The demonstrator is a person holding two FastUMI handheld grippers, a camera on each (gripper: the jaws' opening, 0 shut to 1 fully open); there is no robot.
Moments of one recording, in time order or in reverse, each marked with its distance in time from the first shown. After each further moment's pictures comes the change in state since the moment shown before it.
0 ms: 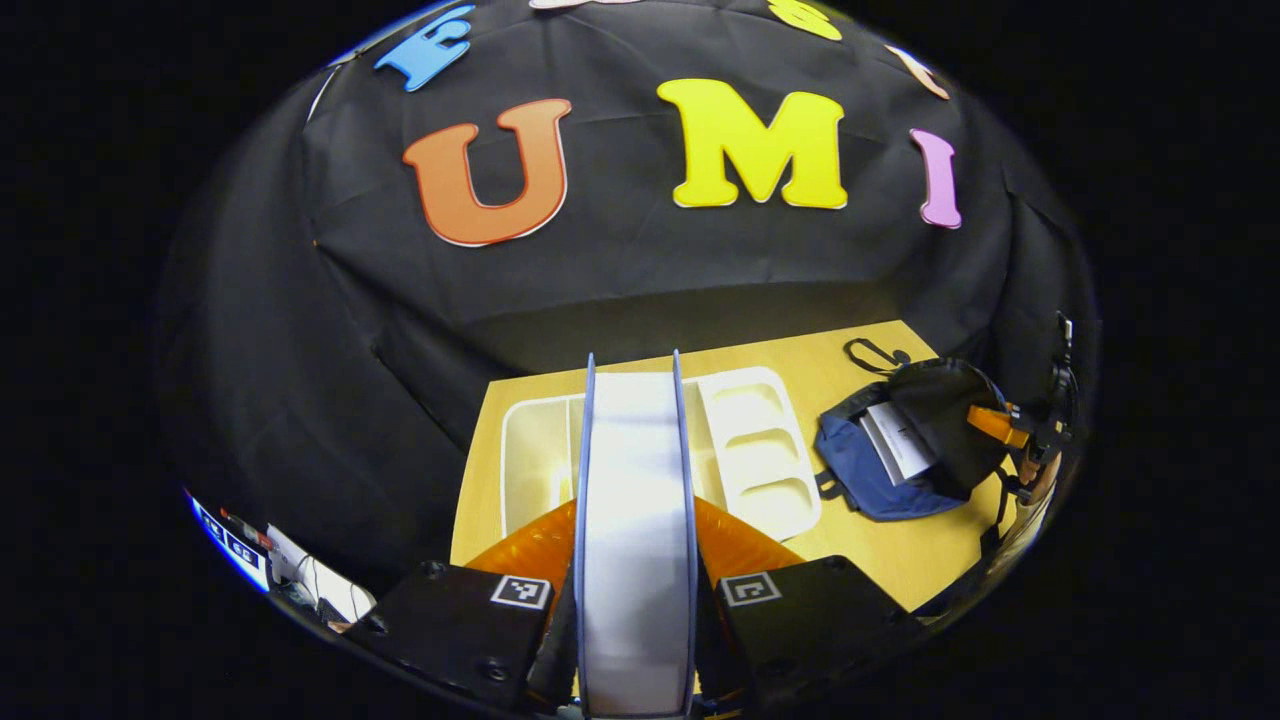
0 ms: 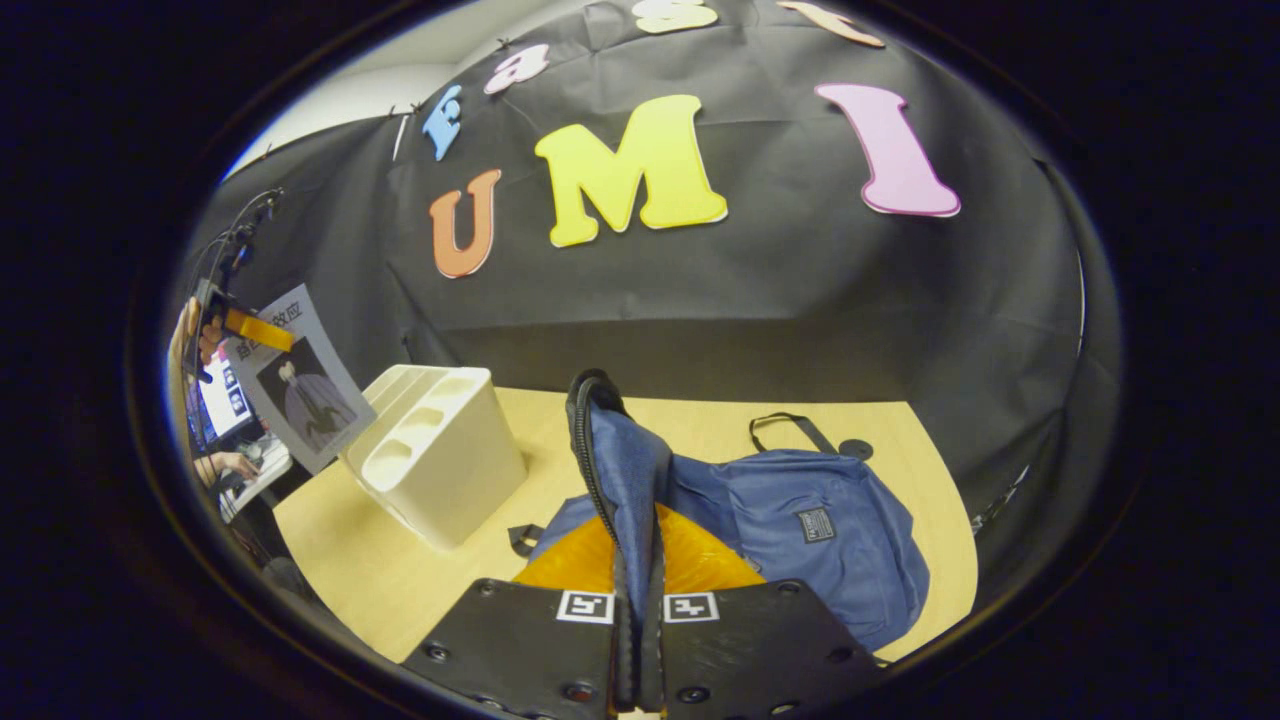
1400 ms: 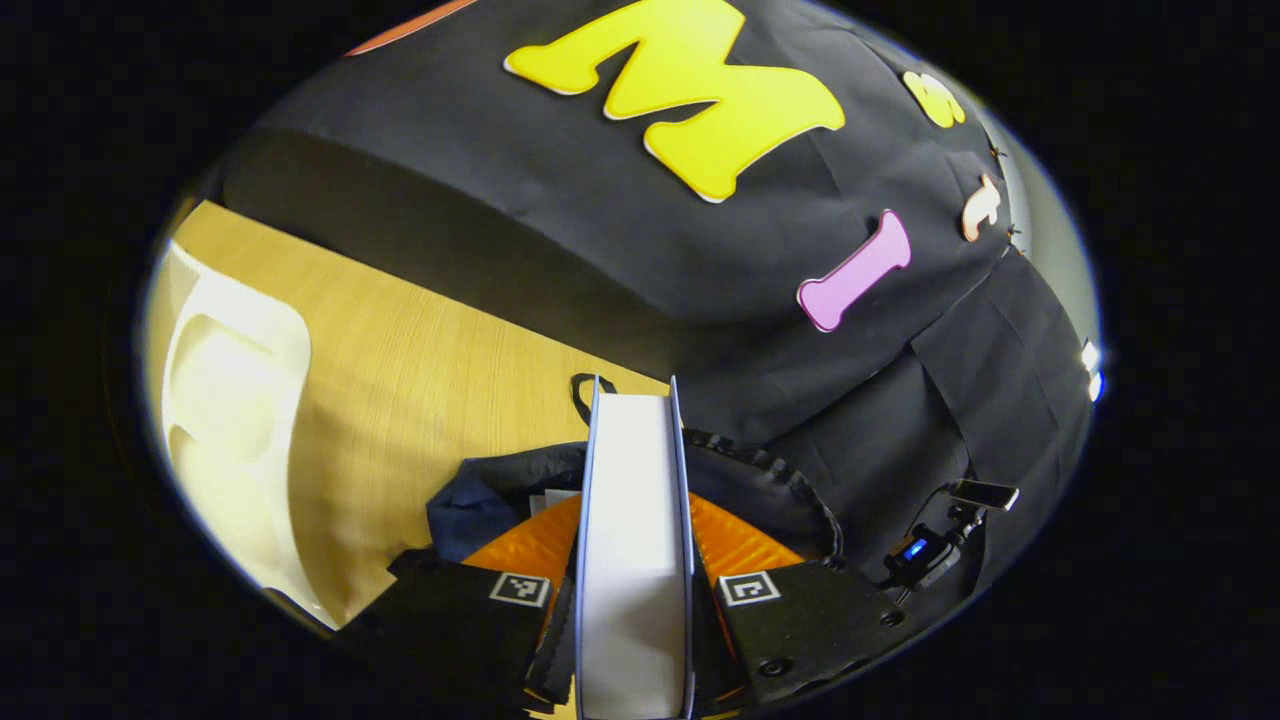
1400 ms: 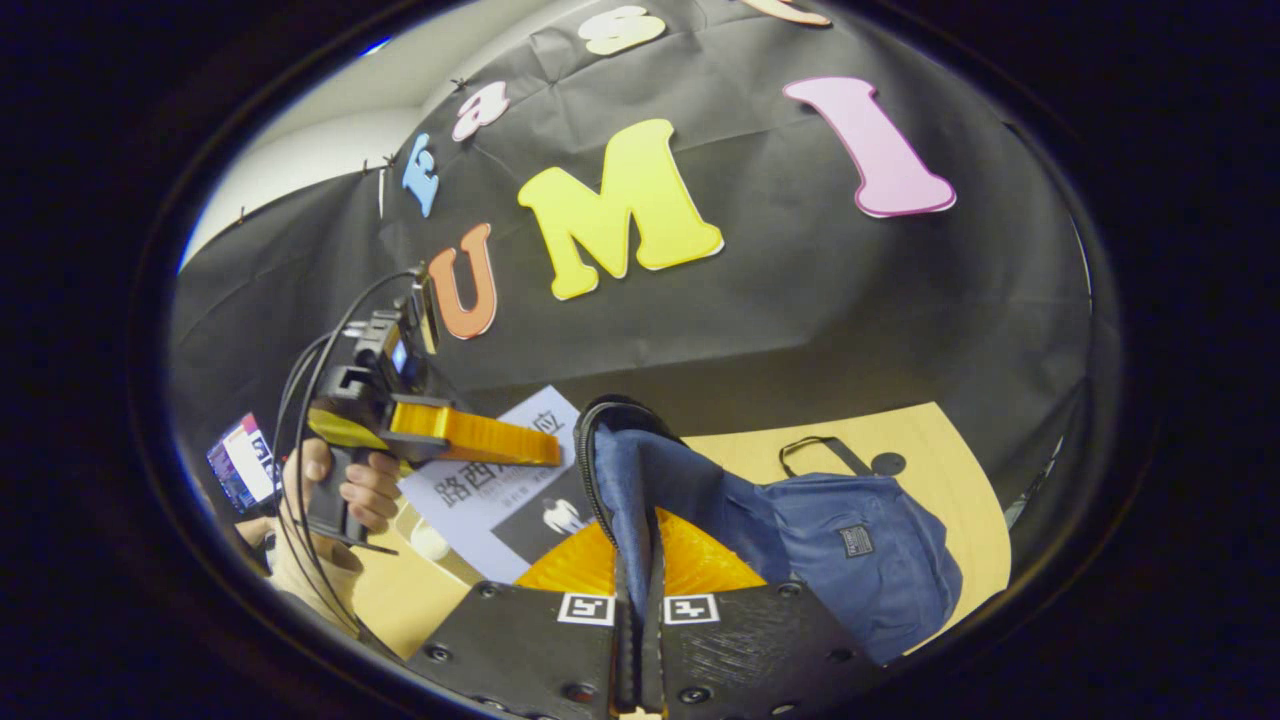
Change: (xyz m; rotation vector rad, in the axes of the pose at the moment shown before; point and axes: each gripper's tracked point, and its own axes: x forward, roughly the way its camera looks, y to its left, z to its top) left arm 0.180 -0.313 0.067 -0.637 0.043 -0.713; right arm 0.007 0.020 0.056 0.116 -0.056 0.077
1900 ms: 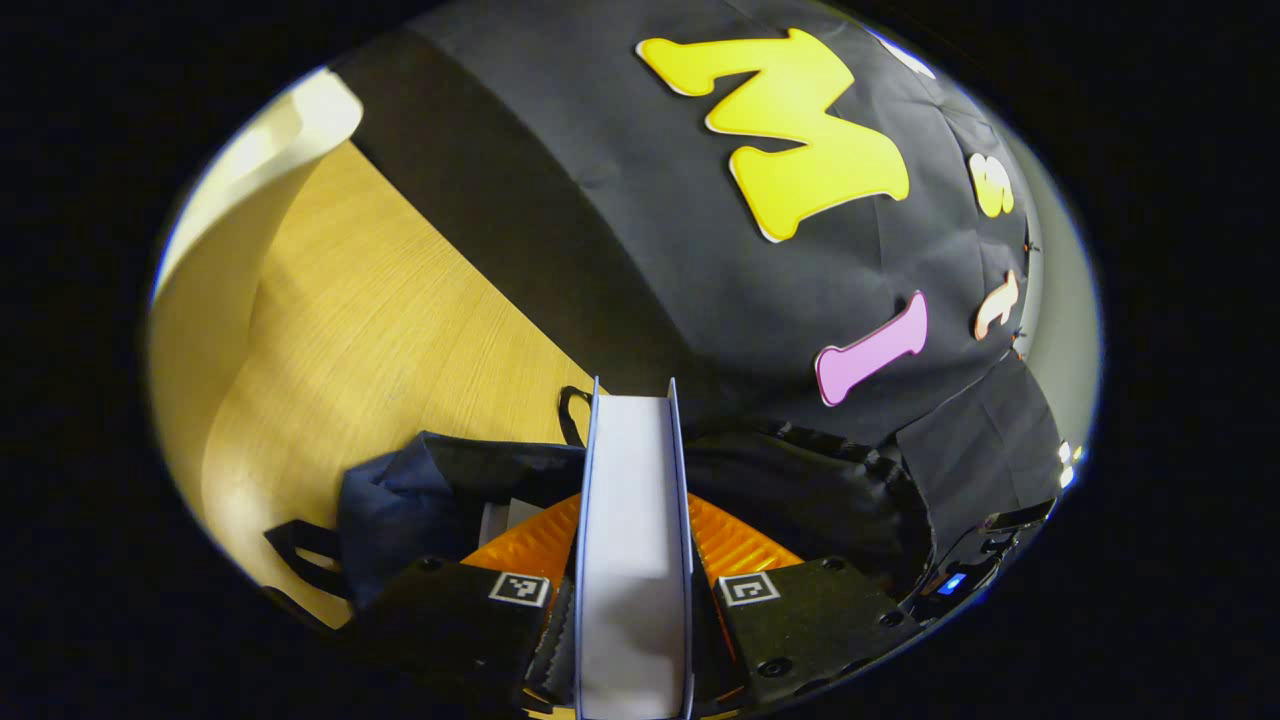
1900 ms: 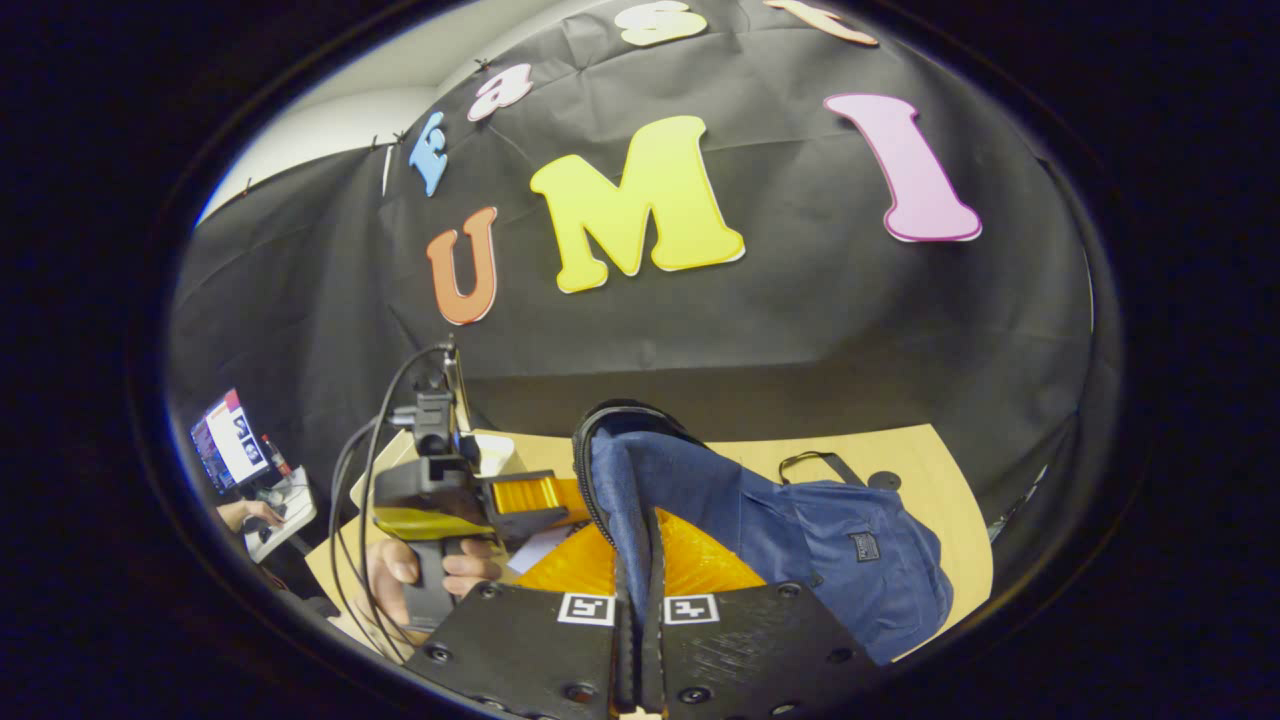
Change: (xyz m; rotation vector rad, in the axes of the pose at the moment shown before) left arm 0.064 0.010 -0.022 -0.275 -0.192 -0.138; right arm 0.013 0.022 0.012 -0.082 0.014 -0.045
